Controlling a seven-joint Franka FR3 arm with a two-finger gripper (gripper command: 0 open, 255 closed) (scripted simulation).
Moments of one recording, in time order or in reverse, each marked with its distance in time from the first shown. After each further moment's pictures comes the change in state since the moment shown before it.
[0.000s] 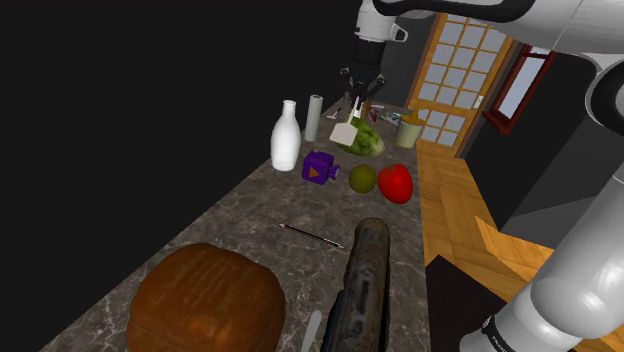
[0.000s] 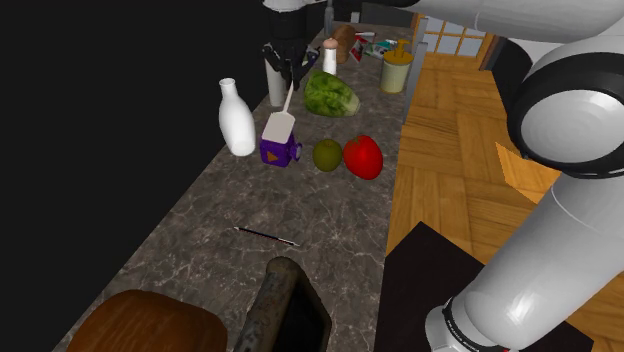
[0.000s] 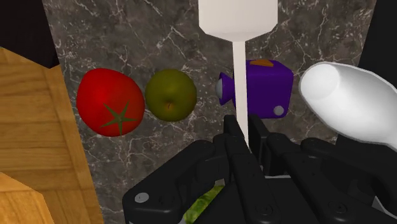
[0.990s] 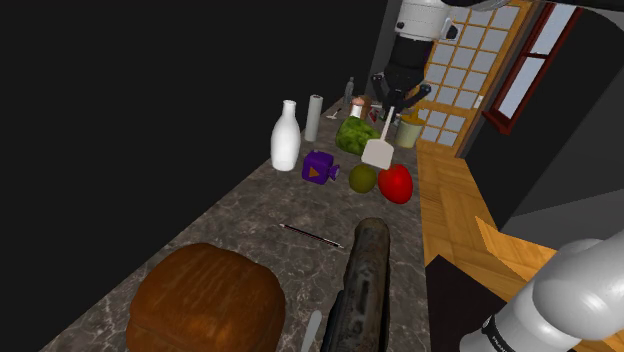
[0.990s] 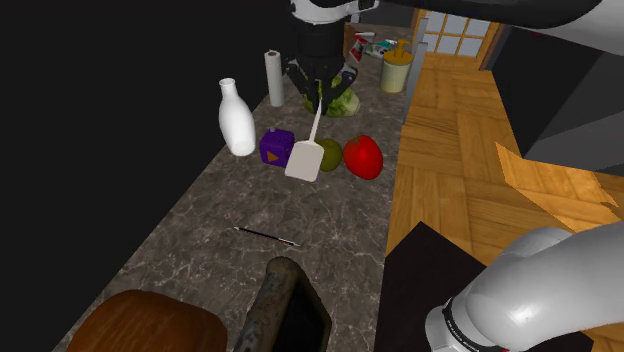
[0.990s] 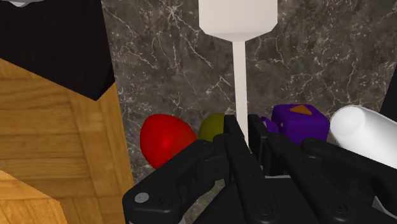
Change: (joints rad) arm 0.026 -0.426 0.007 -0.411 0.104 -0.004 0.025
